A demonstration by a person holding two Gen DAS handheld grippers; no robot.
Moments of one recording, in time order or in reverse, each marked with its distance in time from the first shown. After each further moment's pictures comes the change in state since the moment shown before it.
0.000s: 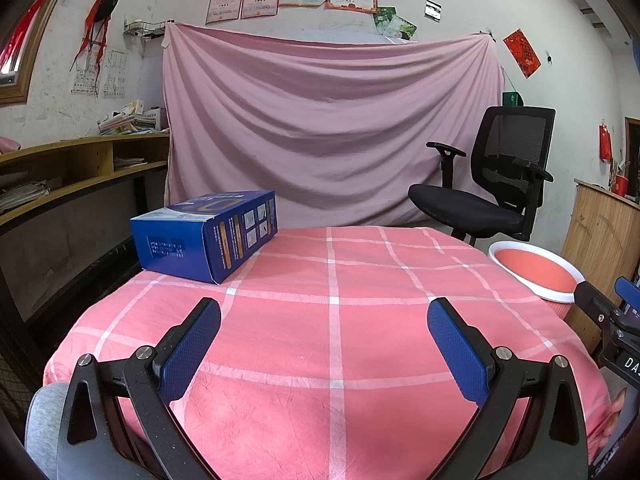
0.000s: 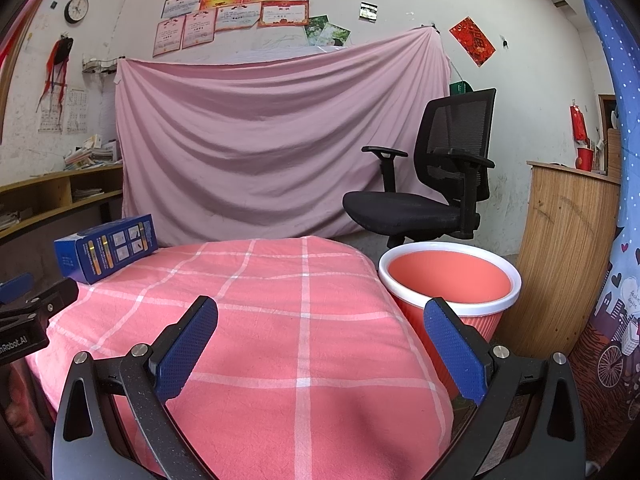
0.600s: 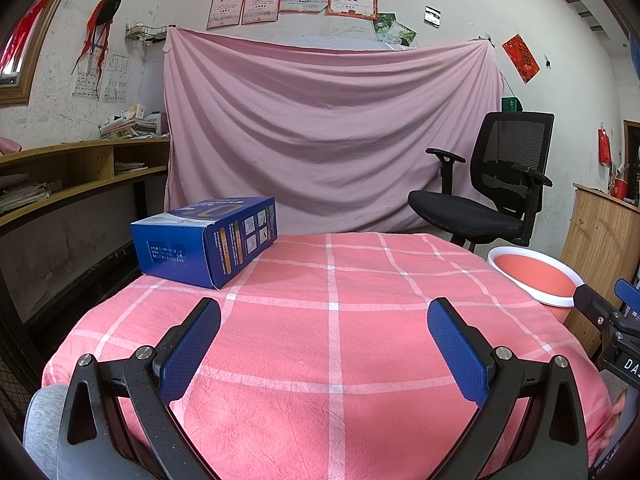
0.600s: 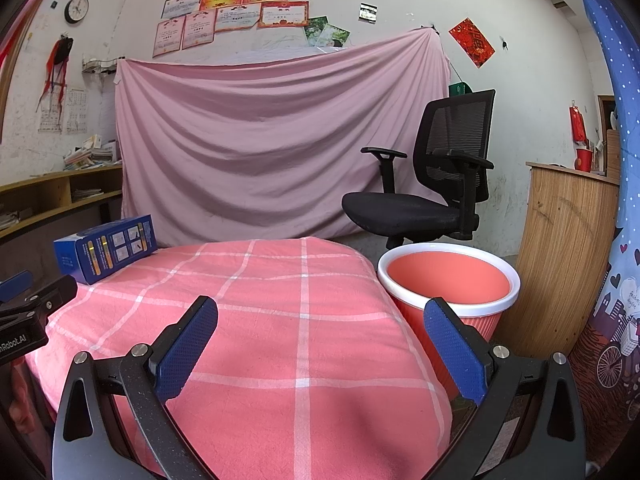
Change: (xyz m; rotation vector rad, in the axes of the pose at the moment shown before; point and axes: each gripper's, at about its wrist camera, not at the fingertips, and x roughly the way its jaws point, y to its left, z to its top) left arm -0.002 0.000 0.001 -0.001 -0.024 -0.006; right arm 0.002 -0.006 0.002 0.002 -0.004 -0.004
